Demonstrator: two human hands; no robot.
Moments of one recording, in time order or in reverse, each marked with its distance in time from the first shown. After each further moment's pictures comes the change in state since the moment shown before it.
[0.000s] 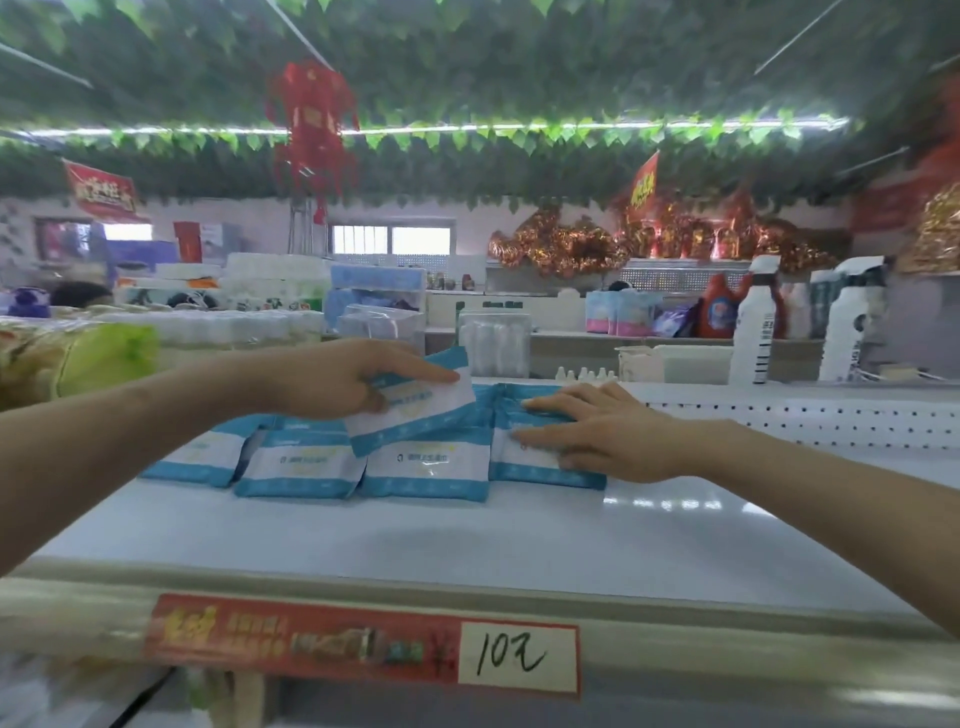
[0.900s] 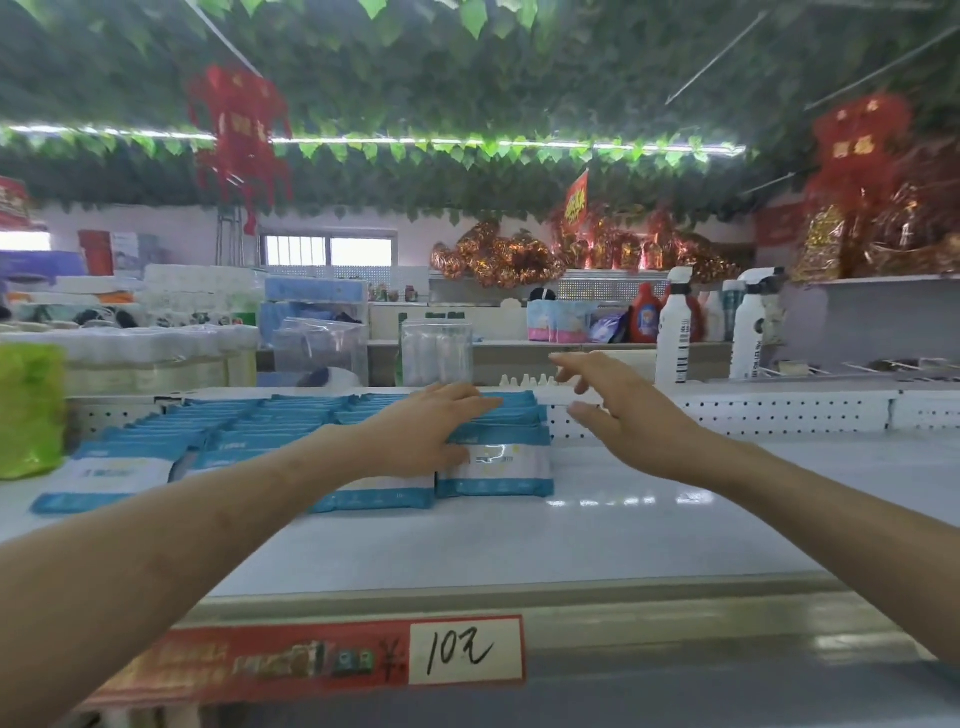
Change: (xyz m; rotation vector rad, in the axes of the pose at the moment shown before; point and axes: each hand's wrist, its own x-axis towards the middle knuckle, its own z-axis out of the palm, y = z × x) left_hand 0.094 0.057 0.085 0.239 0.139 0.213; right_hand -0.071 -0.018 -0.027 0.484 0.491 0.448
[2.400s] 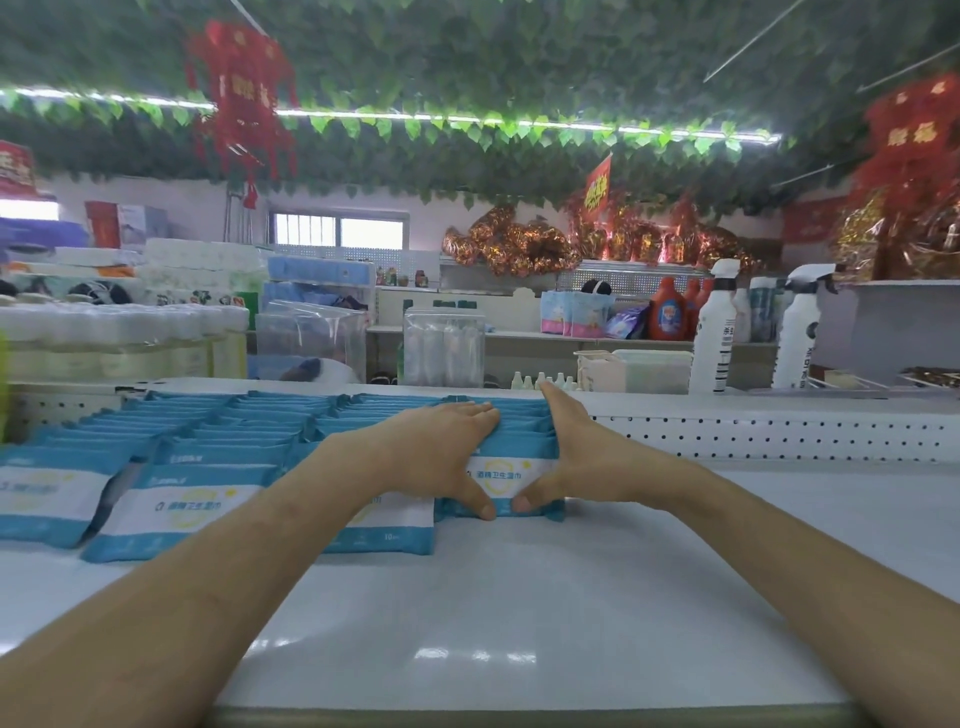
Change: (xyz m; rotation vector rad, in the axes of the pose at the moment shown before) left_hand 0.045 -0.018 0.023 0.066 -0.165 -0.118; right_hand 0.067 0.027 0.085 0.217 -0.433 0.340
